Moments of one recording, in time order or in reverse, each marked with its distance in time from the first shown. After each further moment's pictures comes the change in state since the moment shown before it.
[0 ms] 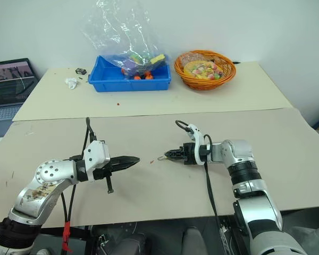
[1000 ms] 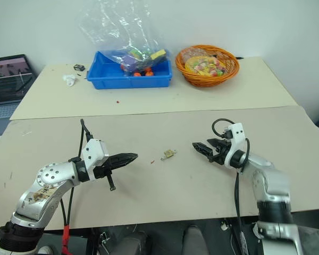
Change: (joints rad) left arm 0.030 -0.053 0.028 -0.006 -0.002 0.029 0.087; right arm 0.459 -0.056 -0.274 -0.572 -0.106 -0.465 -0.171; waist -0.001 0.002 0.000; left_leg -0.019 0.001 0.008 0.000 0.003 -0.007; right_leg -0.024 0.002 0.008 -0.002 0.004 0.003
